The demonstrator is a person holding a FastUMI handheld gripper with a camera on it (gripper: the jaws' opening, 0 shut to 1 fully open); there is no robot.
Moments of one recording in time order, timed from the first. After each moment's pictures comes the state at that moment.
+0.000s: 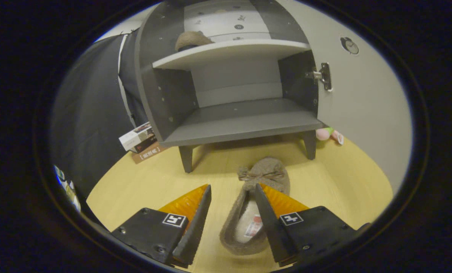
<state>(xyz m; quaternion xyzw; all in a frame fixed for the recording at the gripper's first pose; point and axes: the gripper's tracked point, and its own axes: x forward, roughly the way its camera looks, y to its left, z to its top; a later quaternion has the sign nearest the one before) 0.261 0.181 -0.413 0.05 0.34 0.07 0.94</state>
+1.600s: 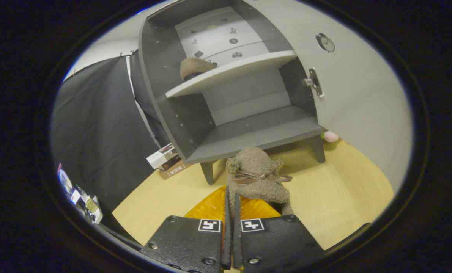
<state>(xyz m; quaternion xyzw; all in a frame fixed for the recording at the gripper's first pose) 0.239 0.180 -0.338 0.13 0.26 0.18 0.94</state>
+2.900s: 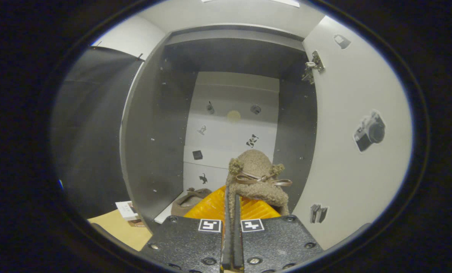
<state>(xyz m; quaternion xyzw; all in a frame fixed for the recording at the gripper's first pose) 0.415 0.165 0.052 -0.08 0.07 0.09 0.99</state>
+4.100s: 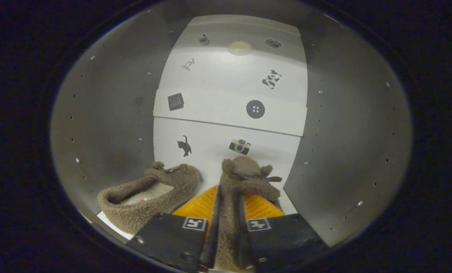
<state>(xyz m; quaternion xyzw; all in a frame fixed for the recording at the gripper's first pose) 0.567 0.184 -0.109 -0.08 0.17 0.08 0.98</state>
